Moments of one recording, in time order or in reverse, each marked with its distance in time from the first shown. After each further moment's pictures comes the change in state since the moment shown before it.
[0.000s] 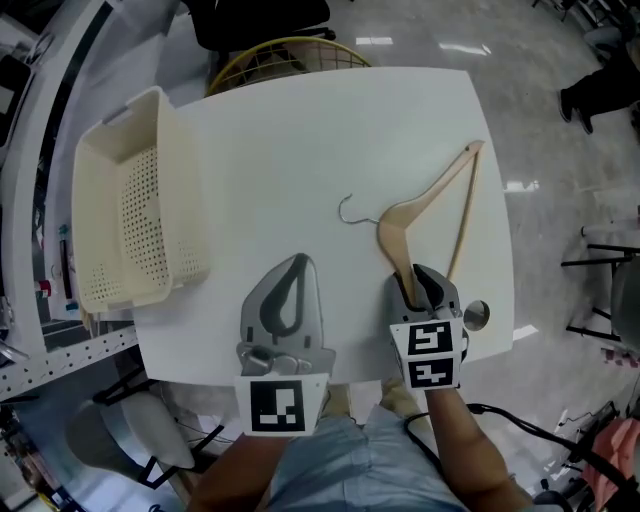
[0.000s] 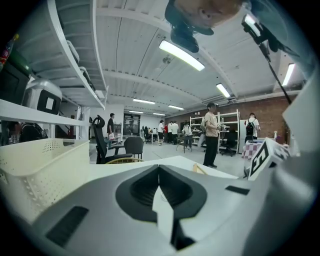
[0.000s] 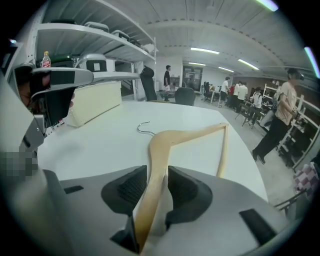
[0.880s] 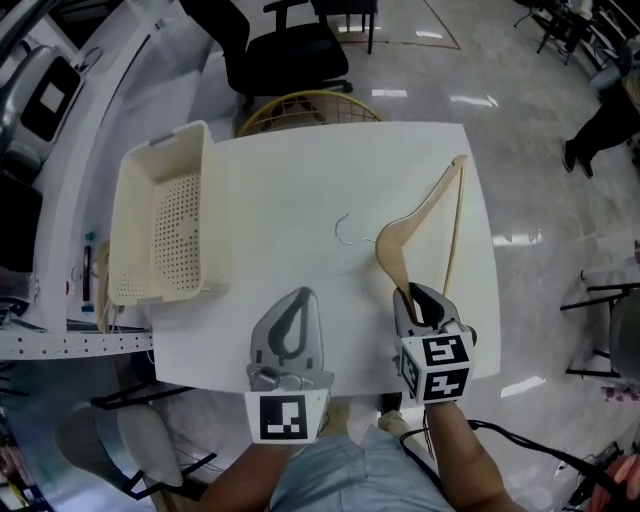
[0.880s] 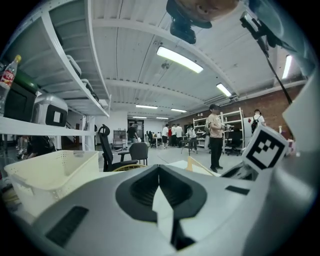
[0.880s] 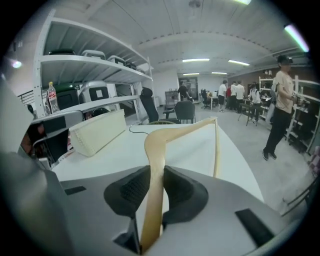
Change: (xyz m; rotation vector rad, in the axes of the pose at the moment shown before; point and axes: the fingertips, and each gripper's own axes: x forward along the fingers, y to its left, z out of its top) left arm -0.038 -0.006 0.021 0.021 -0.057 0.072; right arm -0.042 -0.004 0.051 0.112 -0.176 0.091
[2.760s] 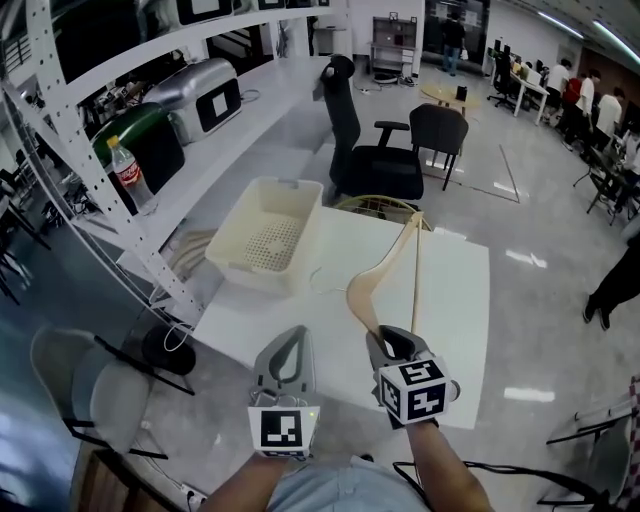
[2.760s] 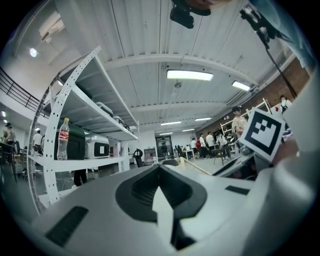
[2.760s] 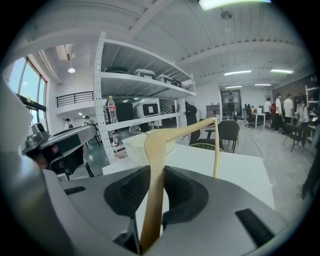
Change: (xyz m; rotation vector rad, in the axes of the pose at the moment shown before) left arm -0.174 -0.005 0.059 0.080 -0.209 0.392; right arm -0.110 0.127 0.047 -0.269 -0.164 0.423
